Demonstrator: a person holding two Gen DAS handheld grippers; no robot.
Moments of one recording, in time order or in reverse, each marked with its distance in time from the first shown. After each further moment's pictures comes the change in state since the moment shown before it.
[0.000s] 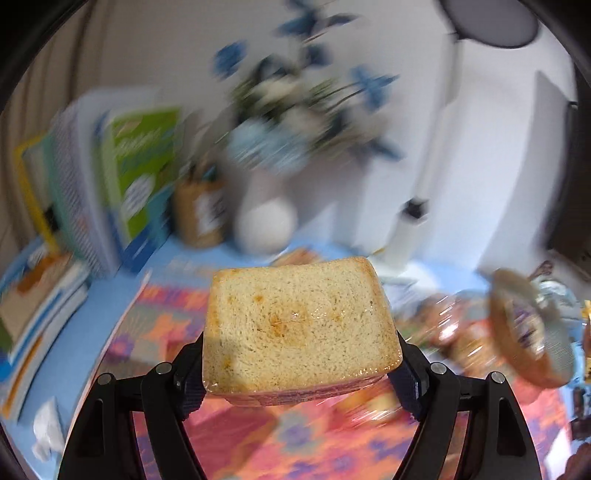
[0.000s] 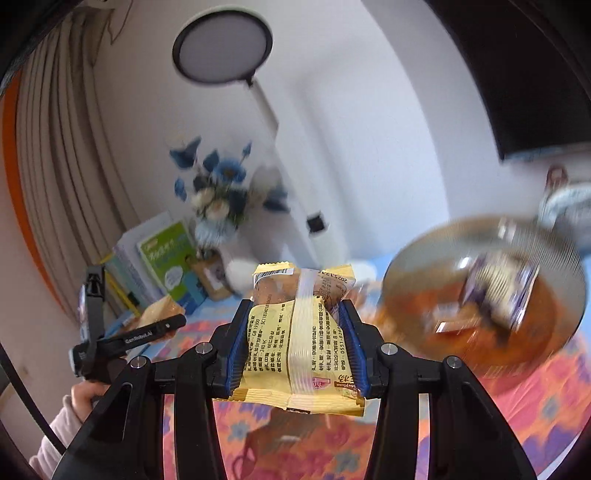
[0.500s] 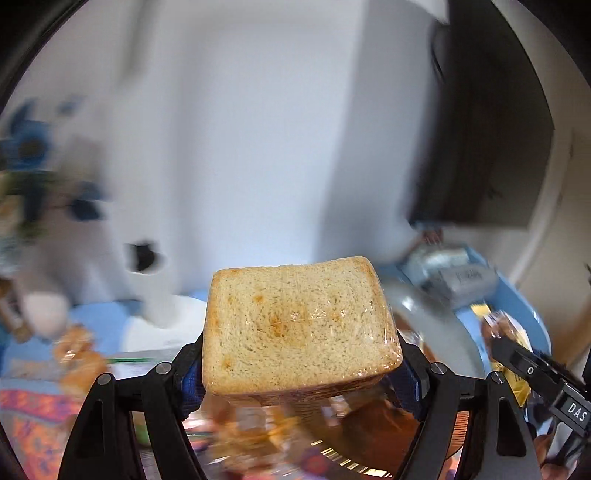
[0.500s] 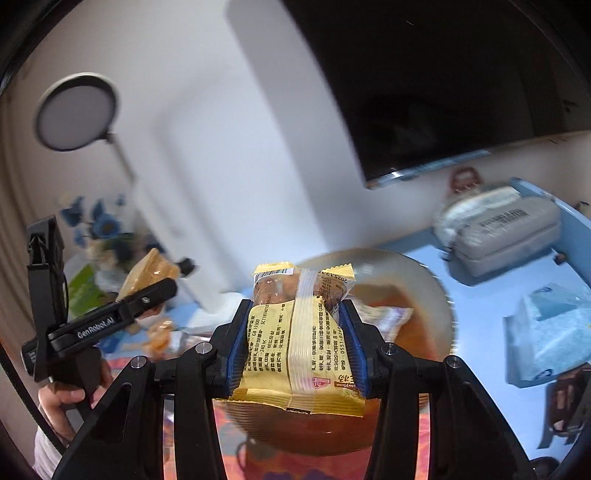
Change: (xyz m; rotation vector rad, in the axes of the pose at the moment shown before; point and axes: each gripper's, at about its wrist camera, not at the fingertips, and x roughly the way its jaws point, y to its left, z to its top) left arm 0.069 -0.251 0.032 0.279 0.105 -0.401; right arm -0.012 -0.133 0.057 0.125 0.030 -0.281
